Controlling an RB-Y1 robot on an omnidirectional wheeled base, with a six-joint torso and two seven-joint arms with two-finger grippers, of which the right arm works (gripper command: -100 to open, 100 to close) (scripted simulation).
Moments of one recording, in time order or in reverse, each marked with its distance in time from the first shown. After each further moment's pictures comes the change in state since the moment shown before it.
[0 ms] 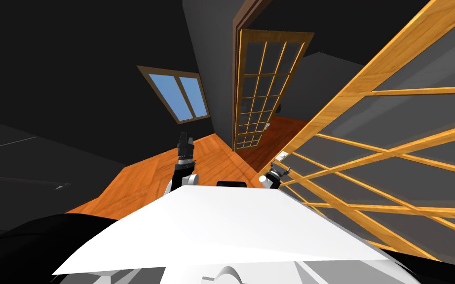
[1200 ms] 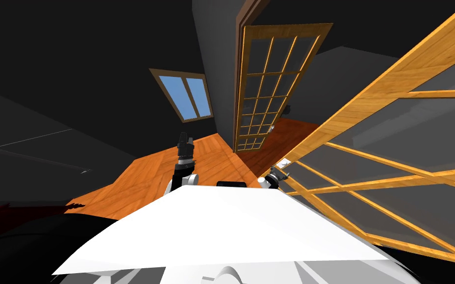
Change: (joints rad) arm -0.045 0.011 -0.036 0.154 -0.080 -0.054 -0.101
